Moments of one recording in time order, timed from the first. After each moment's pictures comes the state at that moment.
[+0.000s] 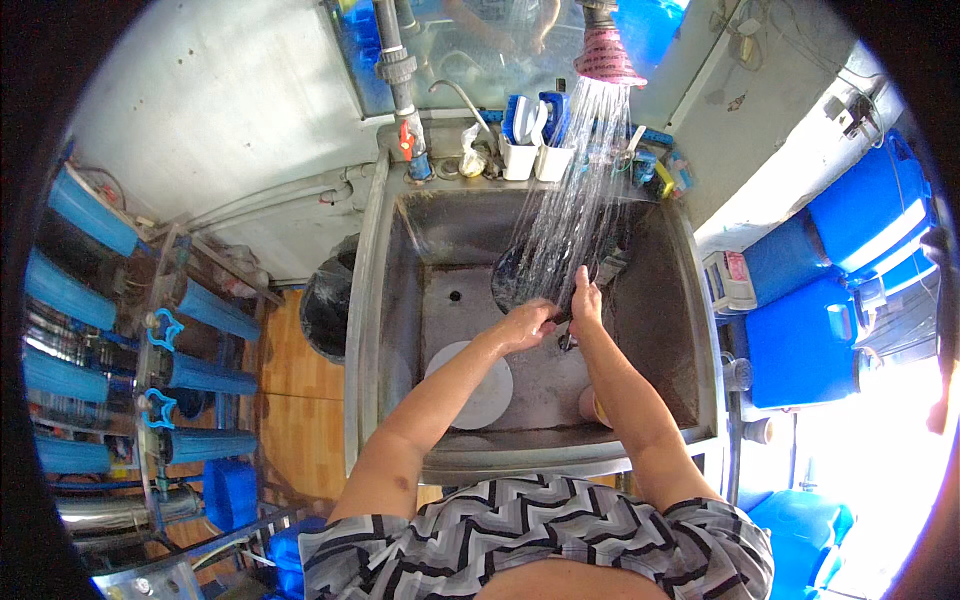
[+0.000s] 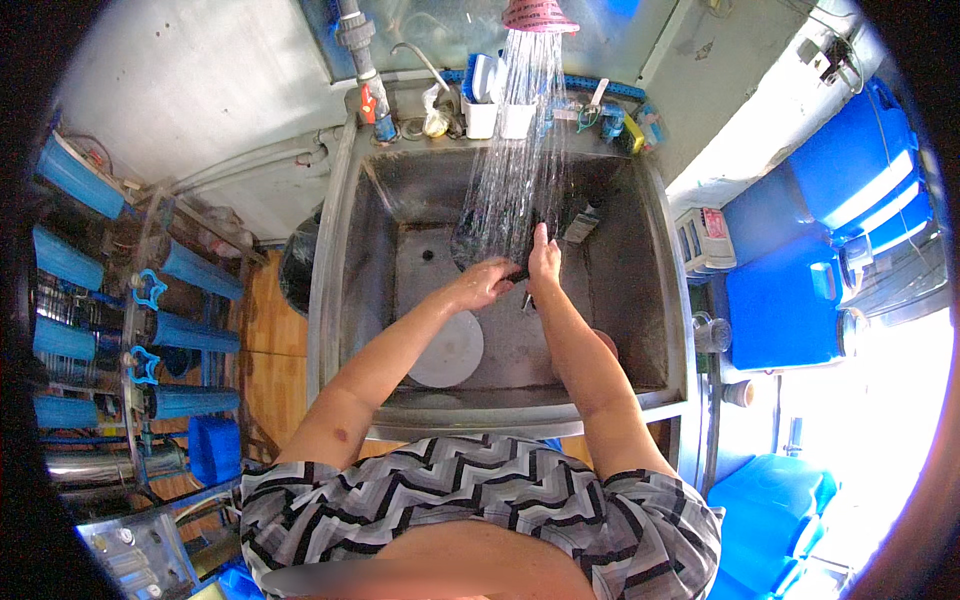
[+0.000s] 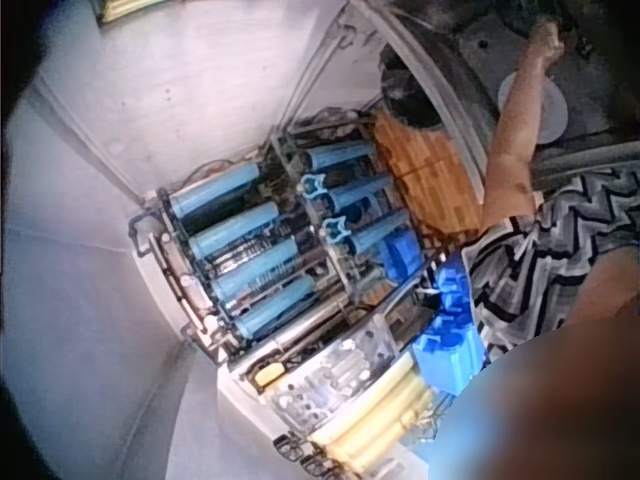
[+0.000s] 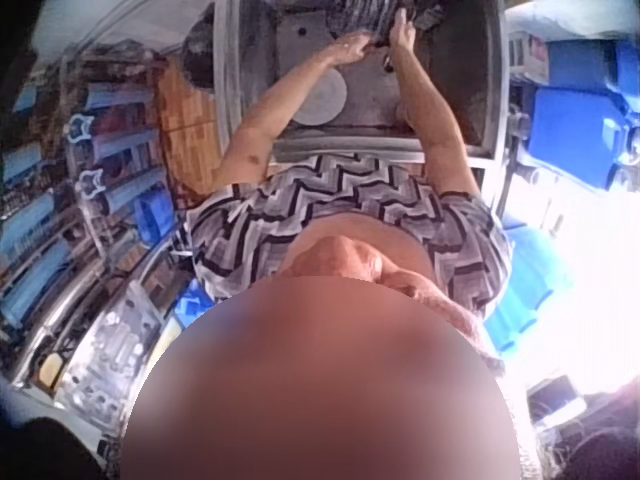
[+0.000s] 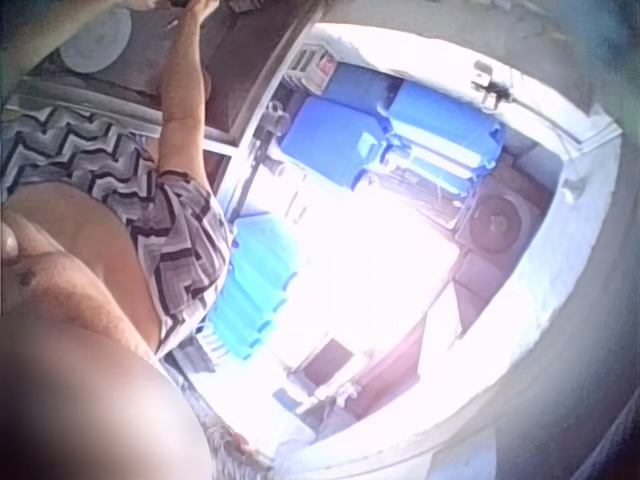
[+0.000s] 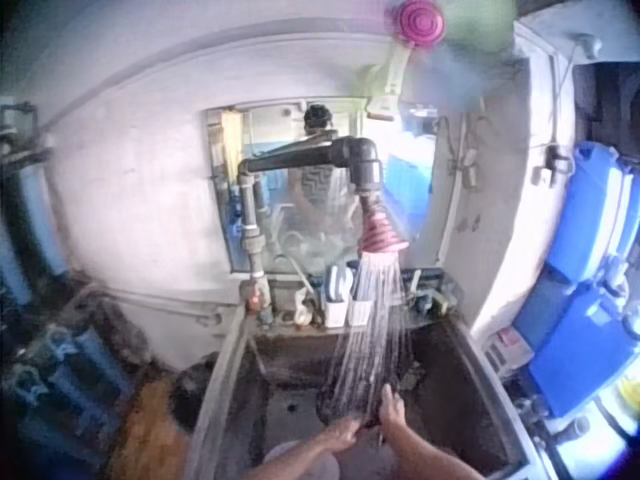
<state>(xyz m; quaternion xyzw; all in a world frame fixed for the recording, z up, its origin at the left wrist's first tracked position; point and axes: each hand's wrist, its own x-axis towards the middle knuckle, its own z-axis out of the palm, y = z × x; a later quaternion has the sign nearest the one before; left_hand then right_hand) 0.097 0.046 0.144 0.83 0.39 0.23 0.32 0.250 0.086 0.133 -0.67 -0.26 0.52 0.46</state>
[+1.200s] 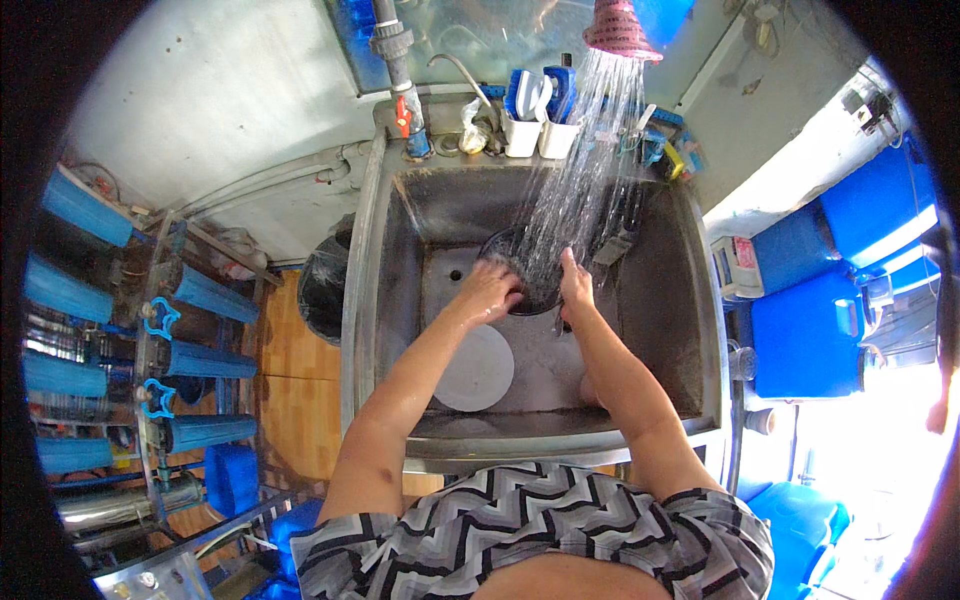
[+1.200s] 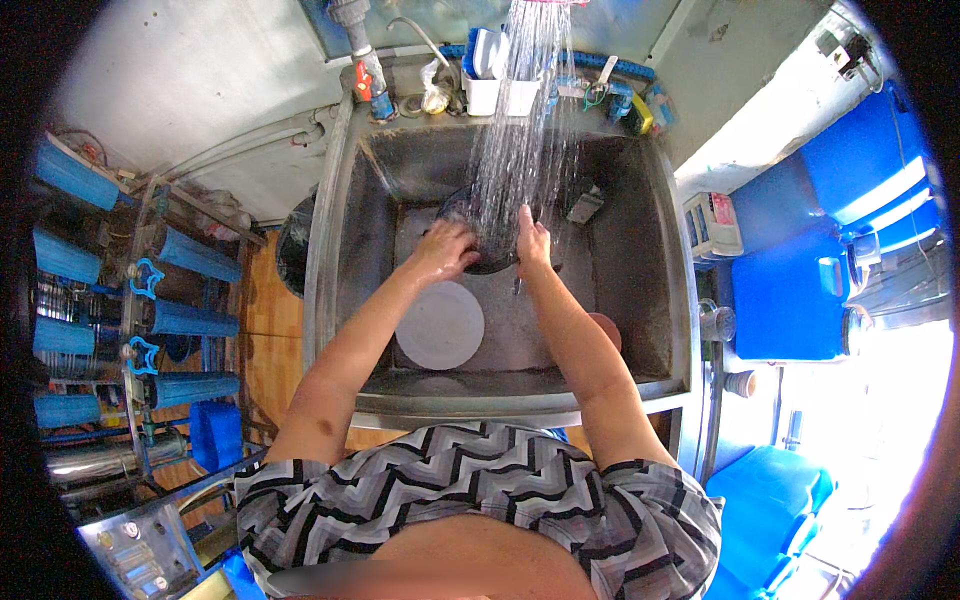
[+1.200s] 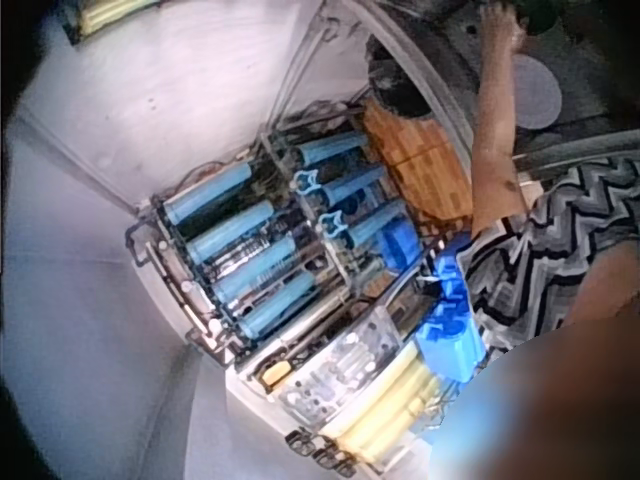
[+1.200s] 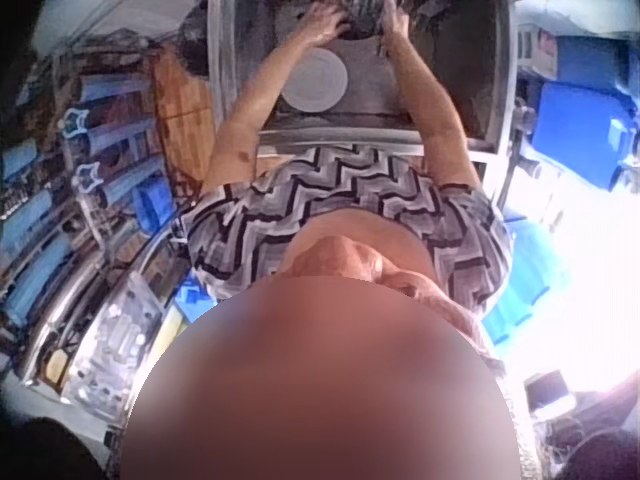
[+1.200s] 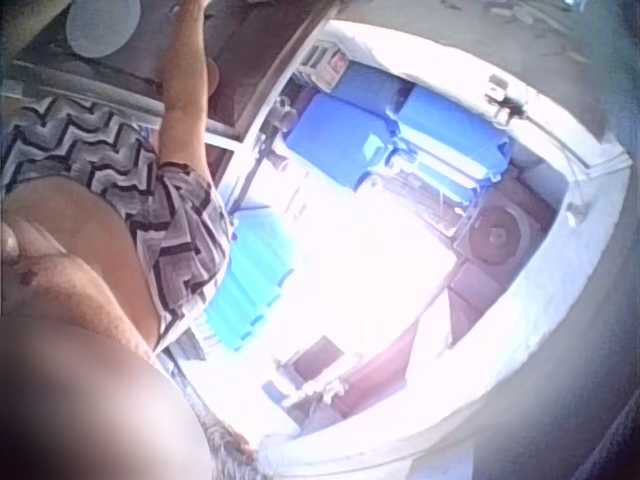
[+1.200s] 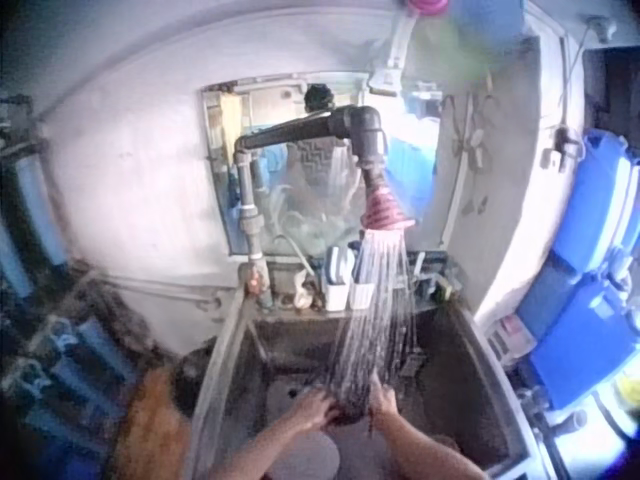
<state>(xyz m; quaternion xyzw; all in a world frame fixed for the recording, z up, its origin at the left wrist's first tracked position) 0.043 0.052 0.160 0.84 0.51 0.02 0.19 0.232 0.087 0.117 -0.58 -0.27 0.61 0.46</state>
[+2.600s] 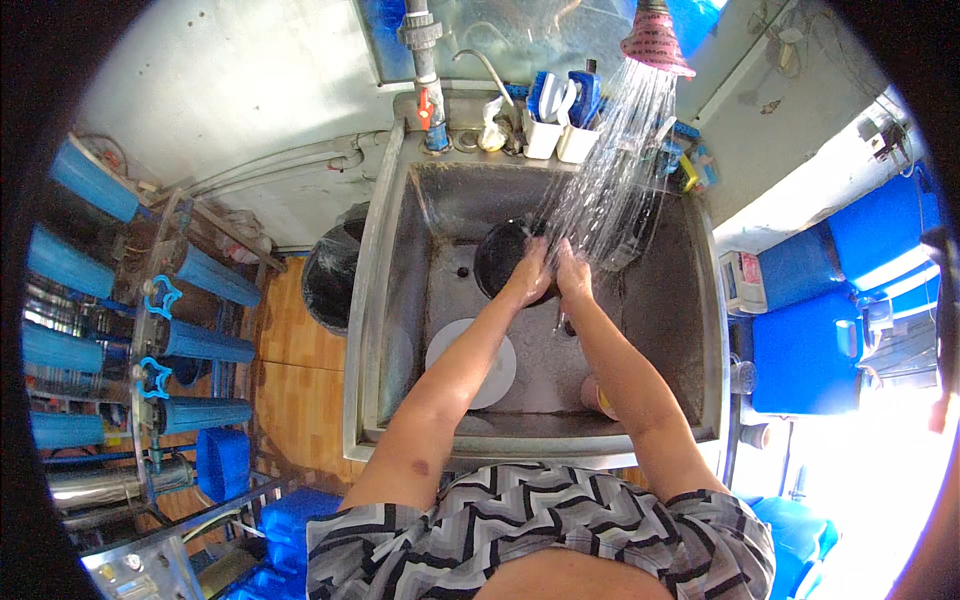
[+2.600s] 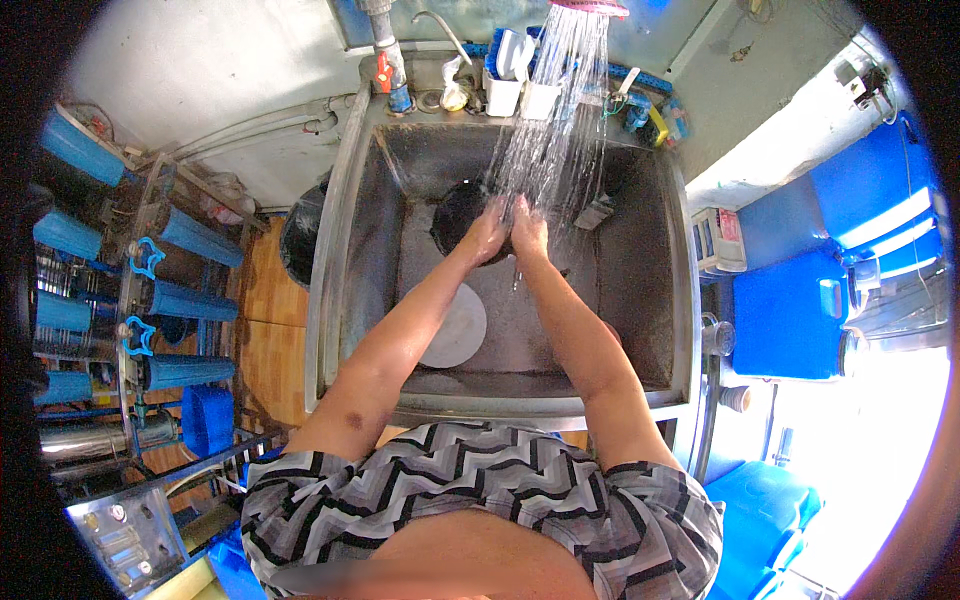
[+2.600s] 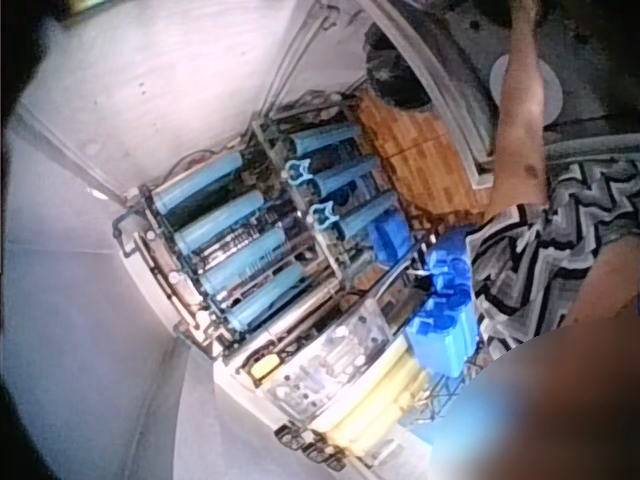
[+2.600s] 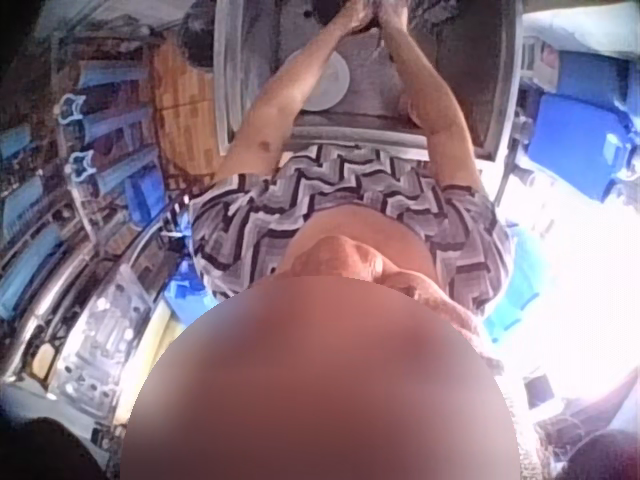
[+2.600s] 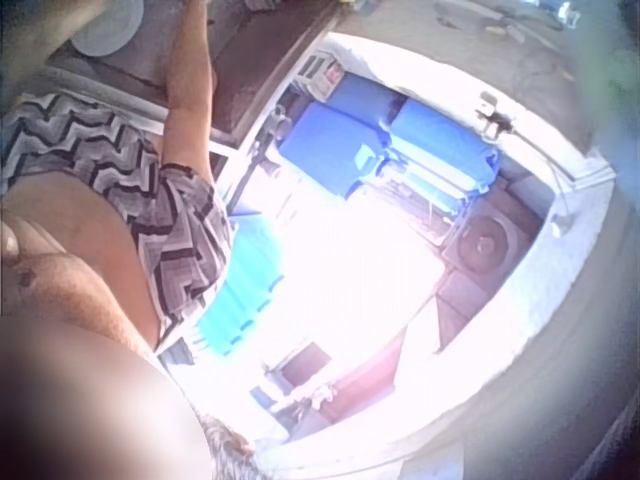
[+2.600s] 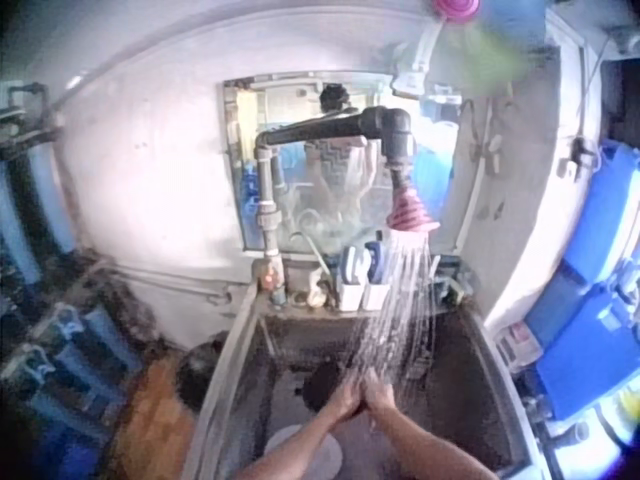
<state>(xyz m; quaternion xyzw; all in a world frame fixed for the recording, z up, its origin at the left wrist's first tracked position) 0.099 0.092 0.099 0.69 0.52 0.44 0.22 0.203 0.091 0.168 -0.61 -0.37 0.57 0.39</state>
